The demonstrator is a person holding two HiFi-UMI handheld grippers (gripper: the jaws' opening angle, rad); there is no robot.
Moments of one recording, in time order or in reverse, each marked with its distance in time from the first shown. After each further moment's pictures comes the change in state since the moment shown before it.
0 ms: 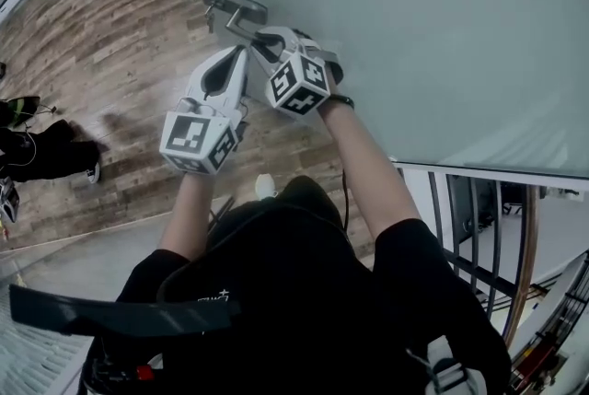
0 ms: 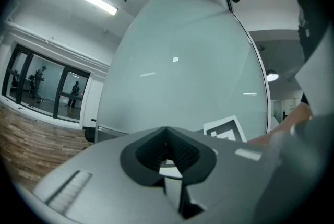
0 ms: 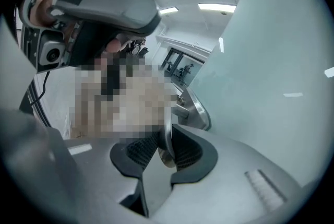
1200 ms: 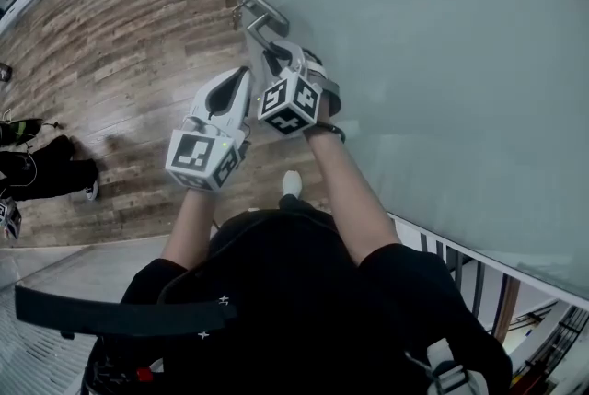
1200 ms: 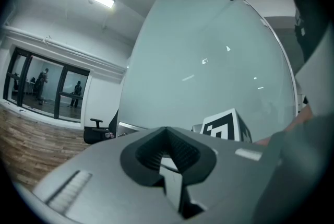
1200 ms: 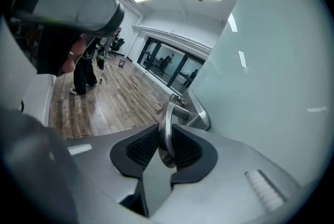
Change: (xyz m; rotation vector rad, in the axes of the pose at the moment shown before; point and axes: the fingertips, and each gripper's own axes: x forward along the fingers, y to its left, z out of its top) left arm 0.082 0.025 -0.004 0.002 0.009 0.052; right arm 0.031 -0.101 -0.040 0.129 0.111 -0.212
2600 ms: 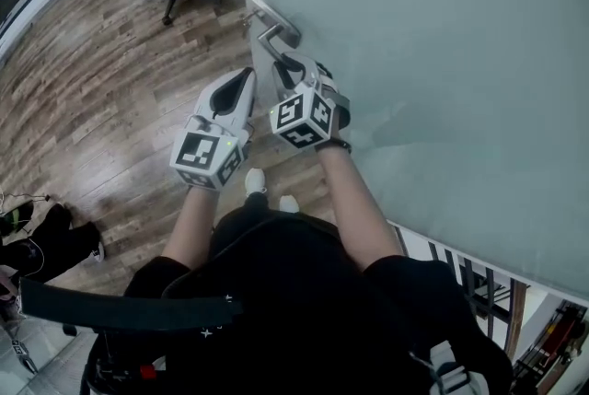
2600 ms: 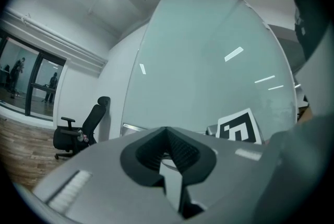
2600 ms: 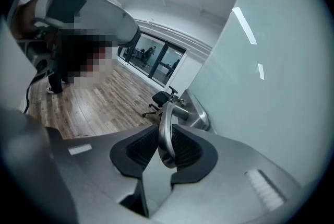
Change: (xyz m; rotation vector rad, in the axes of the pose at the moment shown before) left arm 0.204 0.003 -0.015 0.006 0.048 -0.224; right arm 0.063 -0.155 -0.097 0.136 0.104 -0.123
